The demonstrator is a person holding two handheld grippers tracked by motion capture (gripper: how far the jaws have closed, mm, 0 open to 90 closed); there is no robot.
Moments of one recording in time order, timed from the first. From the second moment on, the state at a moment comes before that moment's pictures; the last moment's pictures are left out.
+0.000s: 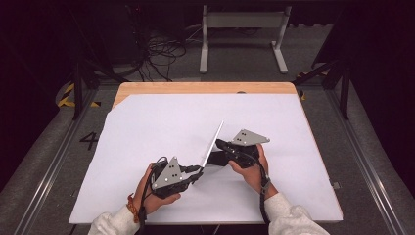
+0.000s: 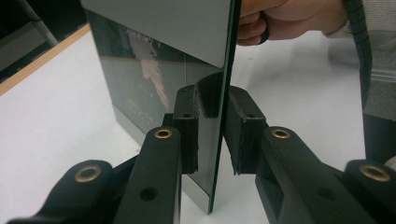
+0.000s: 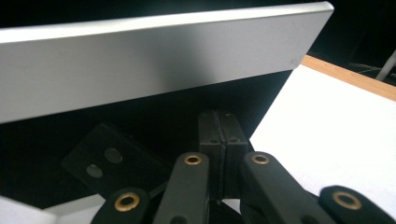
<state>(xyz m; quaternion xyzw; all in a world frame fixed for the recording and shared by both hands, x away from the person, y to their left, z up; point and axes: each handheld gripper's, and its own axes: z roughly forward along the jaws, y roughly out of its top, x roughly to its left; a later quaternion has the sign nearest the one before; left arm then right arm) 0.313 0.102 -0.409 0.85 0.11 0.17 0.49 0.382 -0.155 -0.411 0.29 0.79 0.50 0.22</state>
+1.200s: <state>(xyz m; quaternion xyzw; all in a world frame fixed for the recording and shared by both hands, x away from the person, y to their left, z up) 0.315 0.111 -0.411 0.85 0.10 0.16 0.50 0.374 -0.166 -0.404 0.29 0.78 0.51 0.21</state>
